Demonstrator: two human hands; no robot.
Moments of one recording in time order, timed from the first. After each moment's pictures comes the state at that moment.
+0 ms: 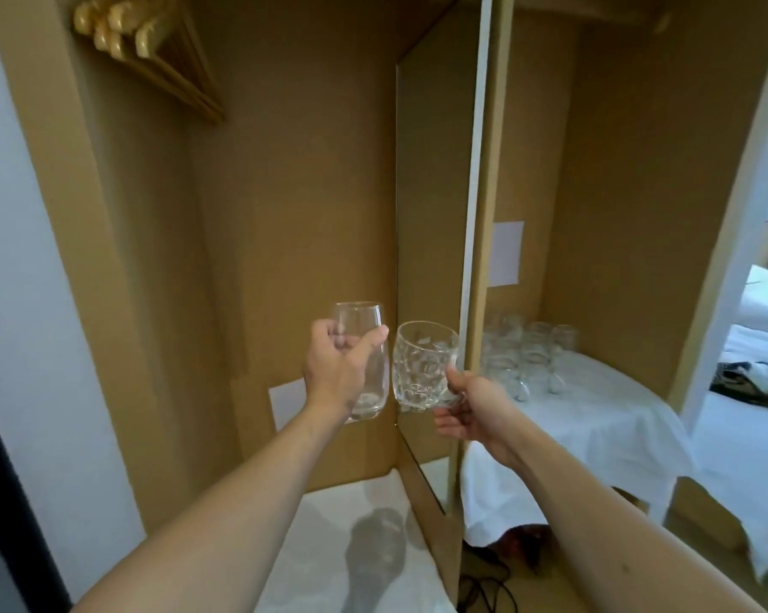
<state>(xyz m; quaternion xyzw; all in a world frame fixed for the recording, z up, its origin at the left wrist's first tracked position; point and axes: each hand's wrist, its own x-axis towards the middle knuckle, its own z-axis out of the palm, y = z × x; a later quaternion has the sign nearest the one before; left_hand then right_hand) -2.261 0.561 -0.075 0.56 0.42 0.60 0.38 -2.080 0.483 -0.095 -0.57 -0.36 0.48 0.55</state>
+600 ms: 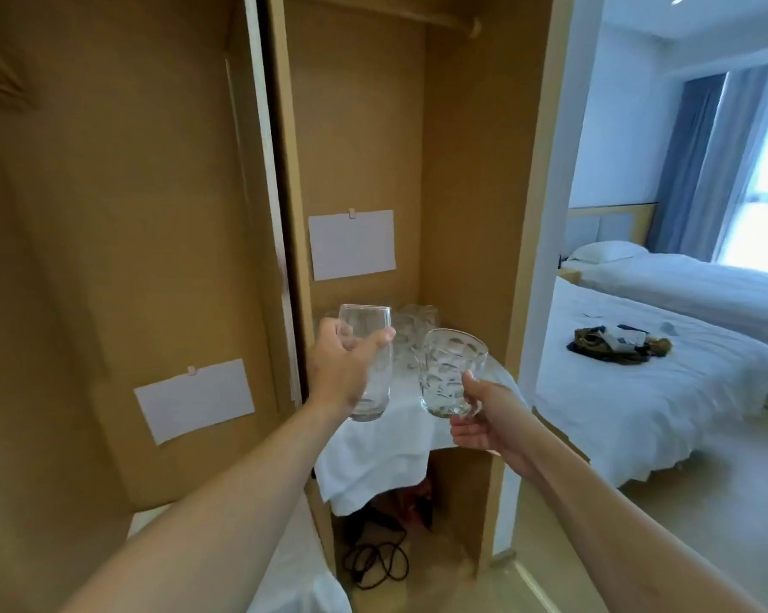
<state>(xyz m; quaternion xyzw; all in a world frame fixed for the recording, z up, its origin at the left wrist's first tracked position) -2.015 0.426 -0.072 0.65 0.39 0.51 0.41 -1.839 0.304 -0.105 -0.64 -0.29 0.43 0.57</state>
